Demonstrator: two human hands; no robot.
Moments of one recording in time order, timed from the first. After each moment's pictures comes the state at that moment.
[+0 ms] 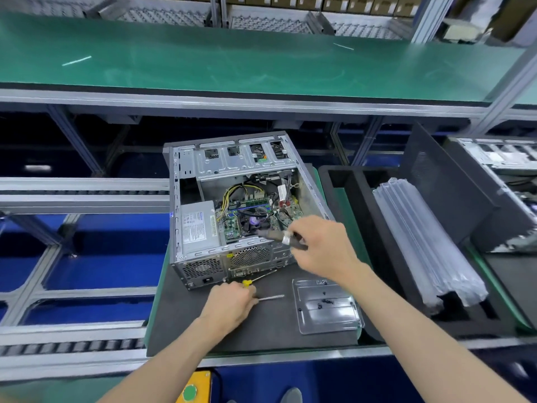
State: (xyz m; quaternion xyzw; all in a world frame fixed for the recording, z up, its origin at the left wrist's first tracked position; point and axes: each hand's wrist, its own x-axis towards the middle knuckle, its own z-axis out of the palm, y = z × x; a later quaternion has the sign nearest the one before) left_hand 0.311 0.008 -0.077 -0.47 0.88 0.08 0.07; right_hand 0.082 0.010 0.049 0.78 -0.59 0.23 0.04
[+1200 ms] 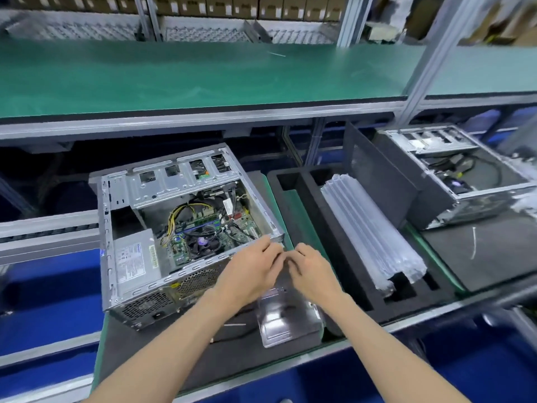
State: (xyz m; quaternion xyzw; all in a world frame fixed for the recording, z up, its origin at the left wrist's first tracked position) left_hand 0.177 -0.019 0.019 -0.26 0.92 0.13 -0.25; right_hand 0.008 0.052 -0.019 0.65 -0.73 0.17 -0.07
